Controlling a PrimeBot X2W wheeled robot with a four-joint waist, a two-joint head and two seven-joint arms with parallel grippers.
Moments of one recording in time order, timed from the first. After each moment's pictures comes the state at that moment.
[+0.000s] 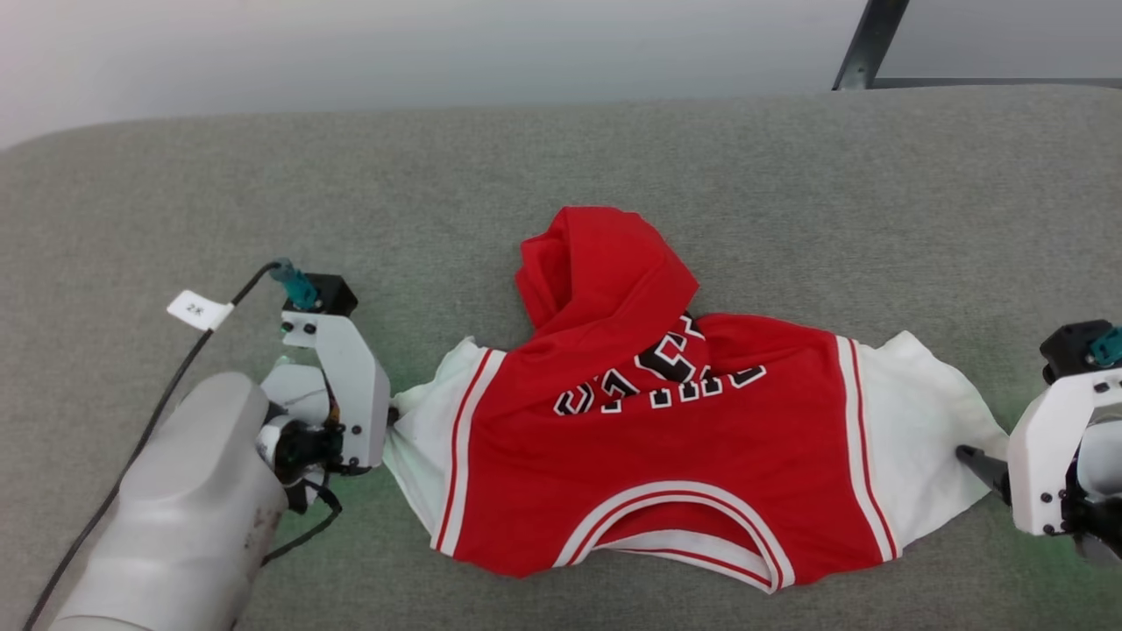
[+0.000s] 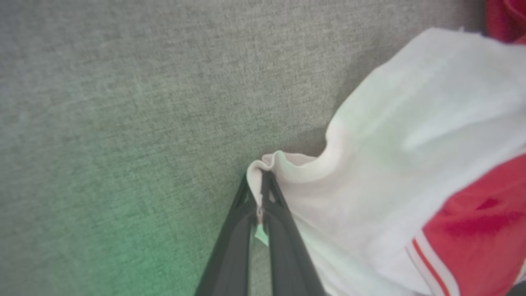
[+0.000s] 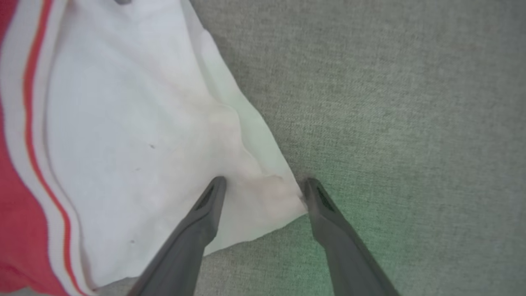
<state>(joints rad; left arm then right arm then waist) -0.80 0.35 -0.59 0.88 -0.80 -0.13 0.68 -0.43 -0.50 0.24 0.42 0.56 0.13 0.72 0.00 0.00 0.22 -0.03</state>
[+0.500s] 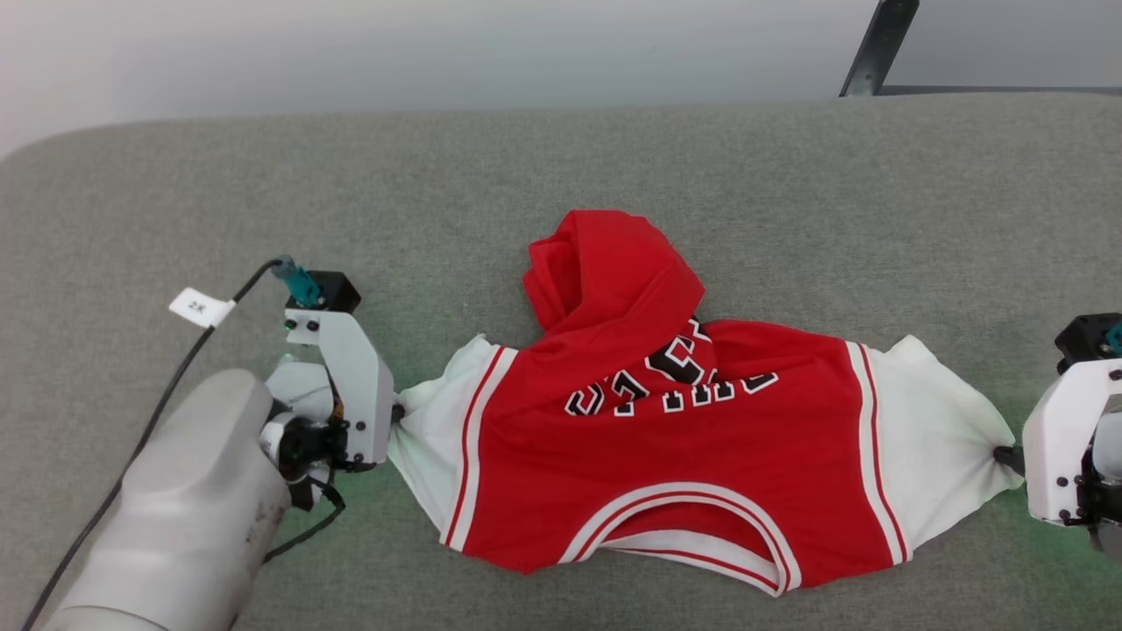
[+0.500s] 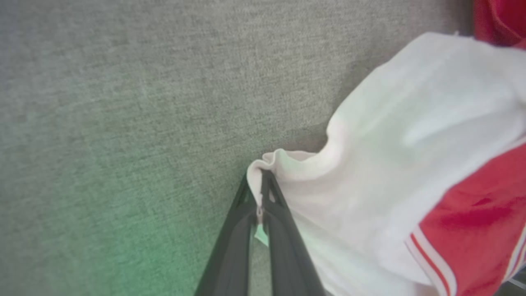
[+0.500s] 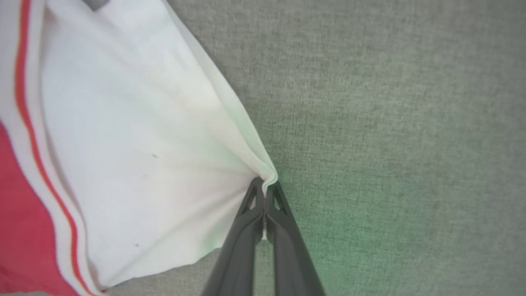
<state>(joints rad) -0.83 0.35 -0.66 0.90 -0.88 -0.13 0.66 -0.51 -0.53 0.30 0.55 0.63 0.13 0.77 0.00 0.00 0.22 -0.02</state>
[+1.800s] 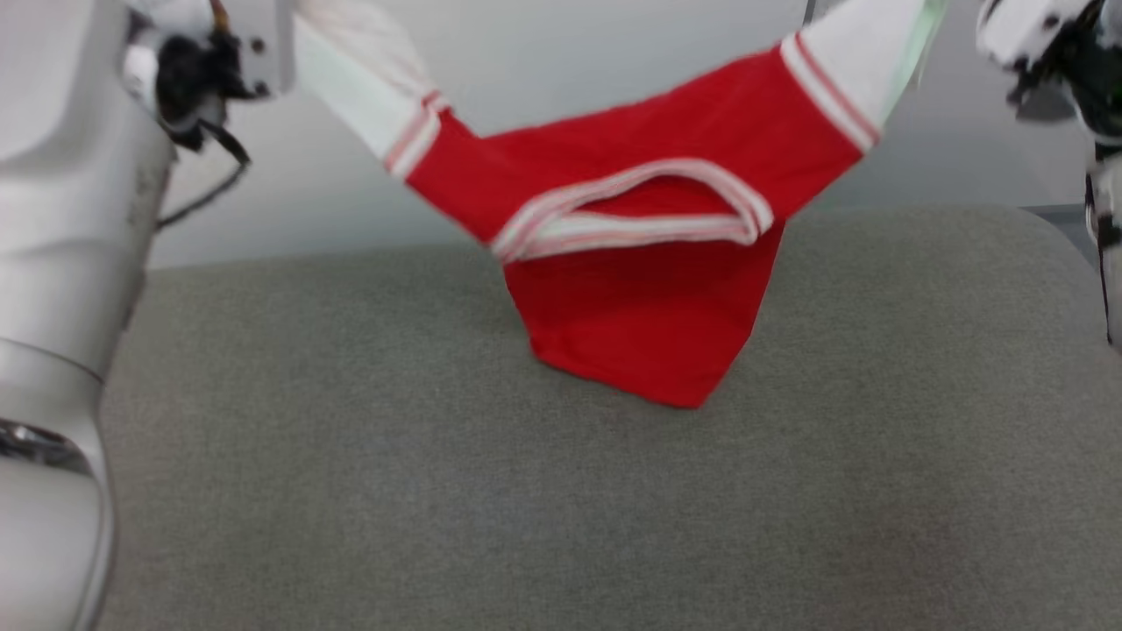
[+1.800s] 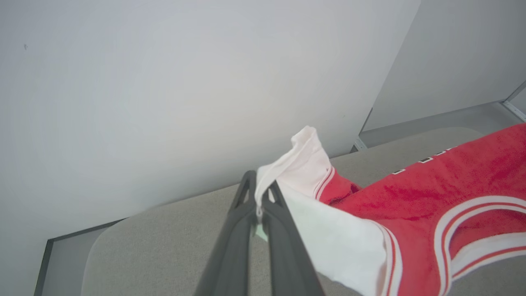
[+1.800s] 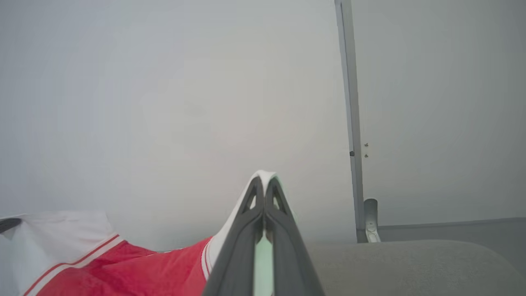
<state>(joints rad) -1.45 0.36 -0.69 1.06 -0.79 -0.08 0.62 -1.24 -0.21 0.07 0.86 0.60 0.13 0.47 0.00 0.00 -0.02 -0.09</state>
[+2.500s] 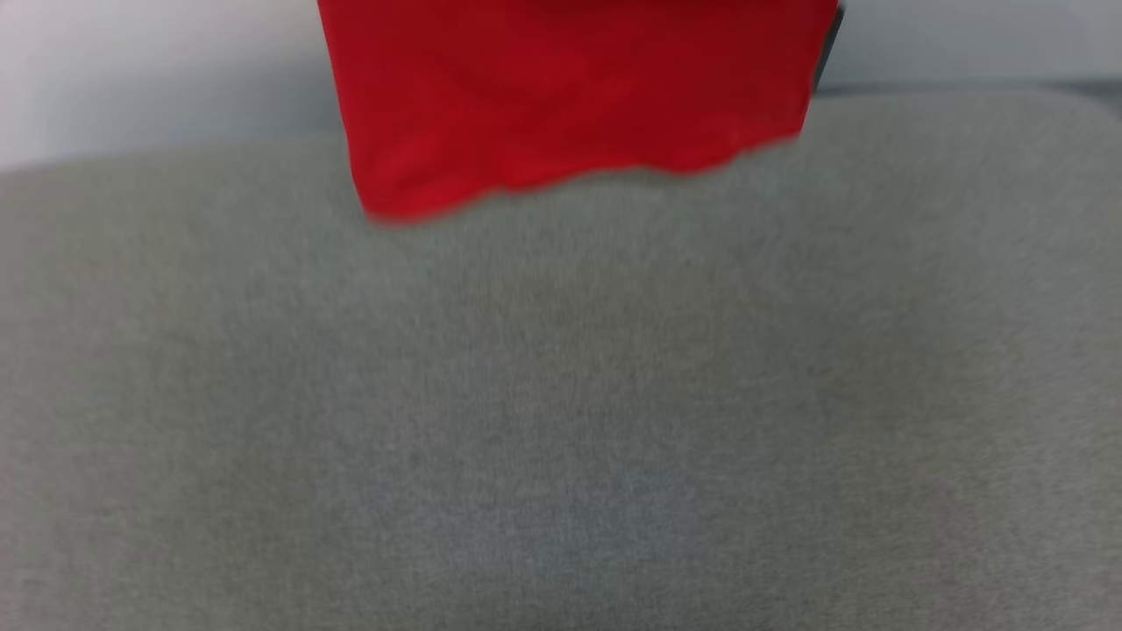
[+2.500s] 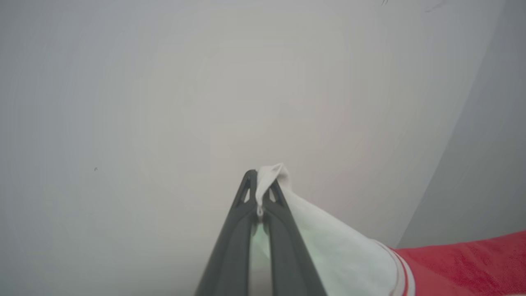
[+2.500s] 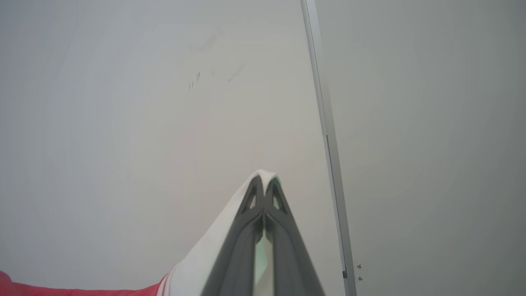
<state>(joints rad) -1.79 0.34 -0.62 1.17 -0.76 0.02 0.23 -1.57 -0.19 0.06 1.06 0.48 0.13 -0.05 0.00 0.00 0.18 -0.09</state>
